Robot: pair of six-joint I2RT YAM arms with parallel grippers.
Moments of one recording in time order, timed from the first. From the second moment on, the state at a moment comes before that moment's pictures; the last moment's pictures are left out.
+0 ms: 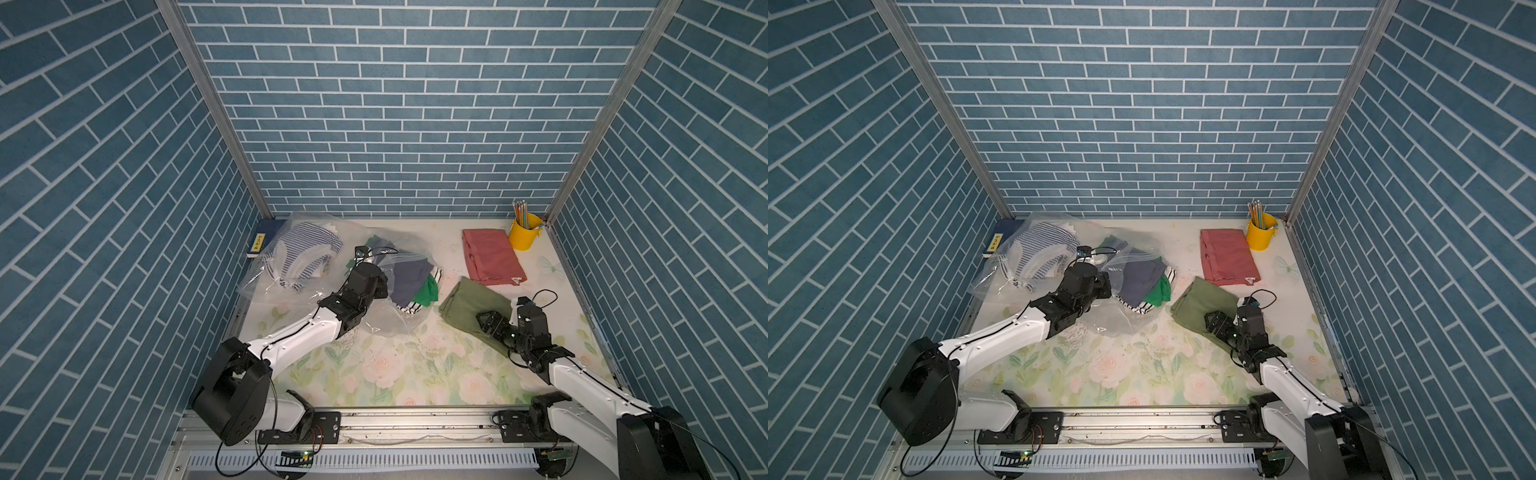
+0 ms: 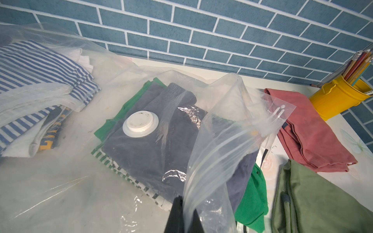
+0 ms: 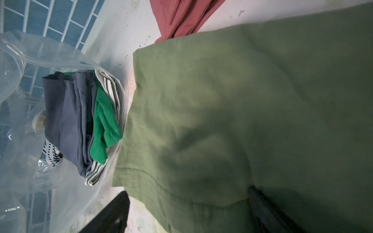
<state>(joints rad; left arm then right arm) -0.61 1.37 0.81 0.01 -0.33 -0.49 0.24 1.04 0.25 0.08 -0.21 0.78</state>
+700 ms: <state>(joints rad) -0.61 1.44 0.83 0.04 -0.35 -0.48 -0.04 1.34 0.45 0.12 -0.23 0.62</state>
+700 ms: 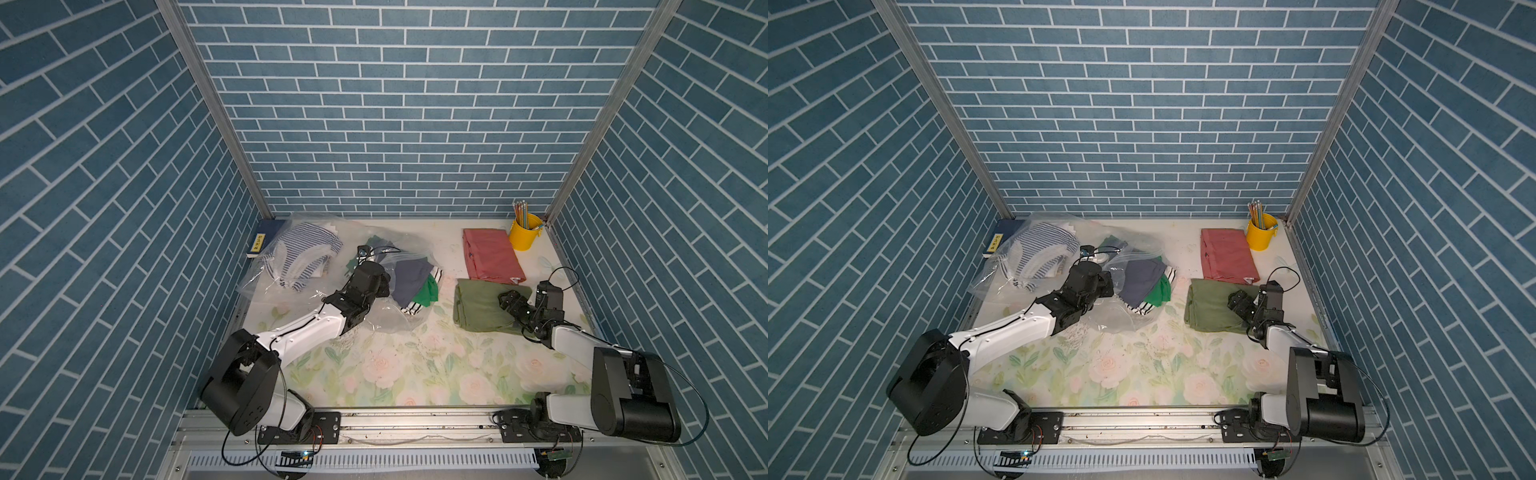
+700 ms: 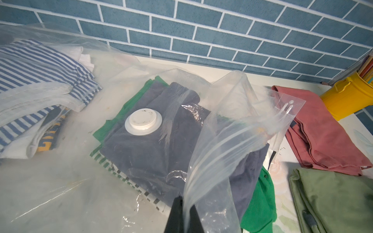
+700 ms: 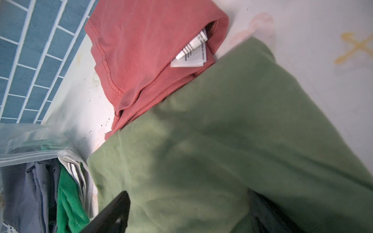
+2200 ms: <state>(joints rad) -0.61 1.40 0.84 0.04 -0.24 -0.37 0.74 1.14 0.51 0.20 0.03 0.79</state>
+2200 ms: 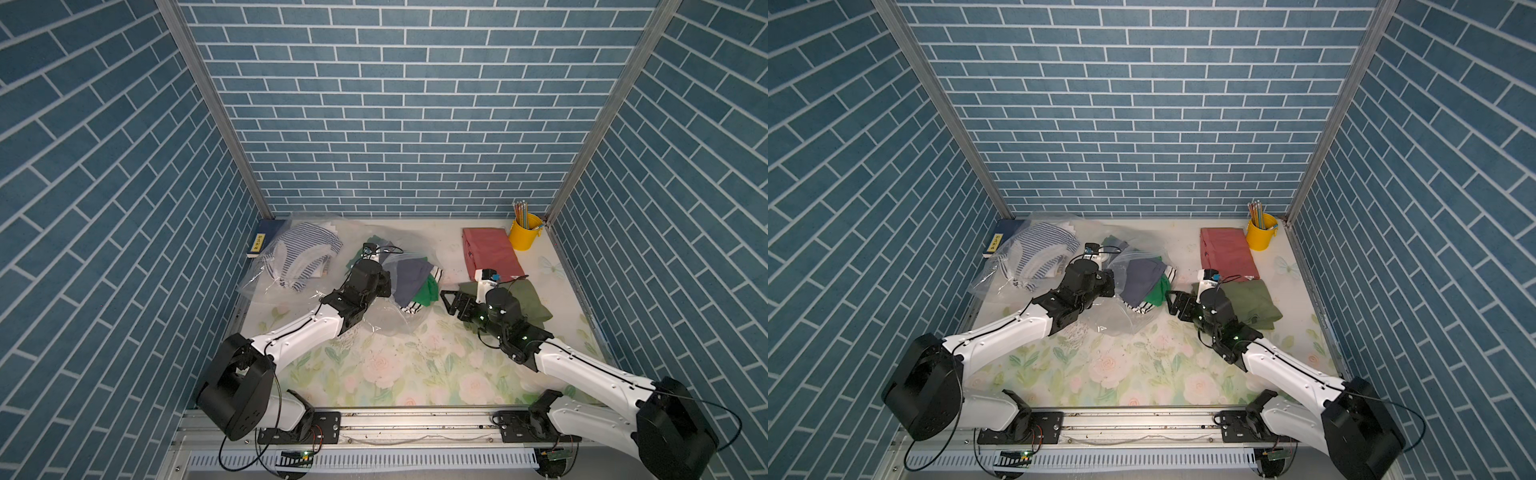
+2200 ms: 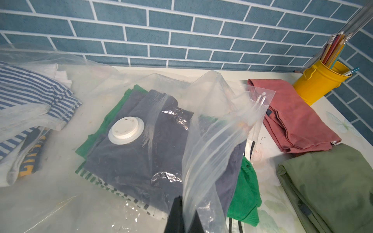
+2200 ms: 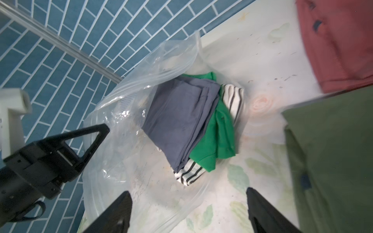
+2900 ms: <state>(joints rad) -0.60 1.34 0.78 0.07 -0.18 -0.37 0.81 1.75 0.68 0.66 0.03 1.07</state>
